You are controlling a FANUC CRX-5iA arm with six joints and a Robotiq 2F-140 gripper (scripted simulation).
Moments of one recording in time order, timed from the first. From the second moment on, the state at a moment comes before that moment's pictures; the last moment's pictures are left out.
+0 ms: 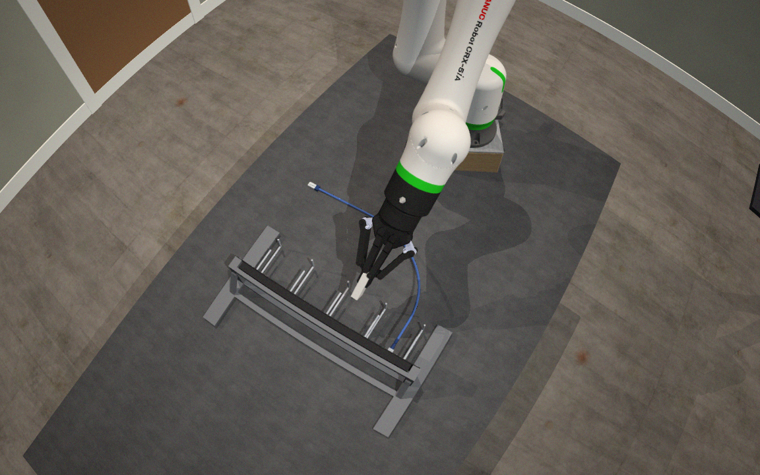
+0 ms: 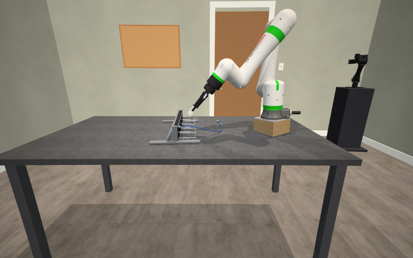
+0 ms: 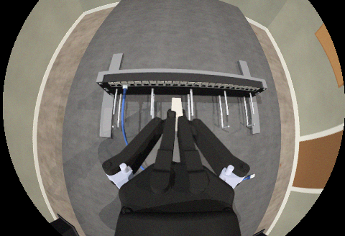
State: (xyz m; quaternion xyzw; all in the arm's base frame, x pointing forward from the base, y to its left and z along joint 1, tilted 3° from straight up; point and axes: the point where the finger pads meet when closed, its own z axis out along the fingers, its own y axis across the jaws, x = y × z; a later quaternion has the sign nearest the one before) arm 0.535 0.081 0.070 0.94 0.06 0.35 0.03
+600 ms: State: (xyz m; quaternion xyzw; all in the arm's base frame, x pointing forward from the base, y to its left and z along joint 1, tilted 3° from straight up) arm 0.535 0.081 0.069 0.93 0.05 0.37 0.05
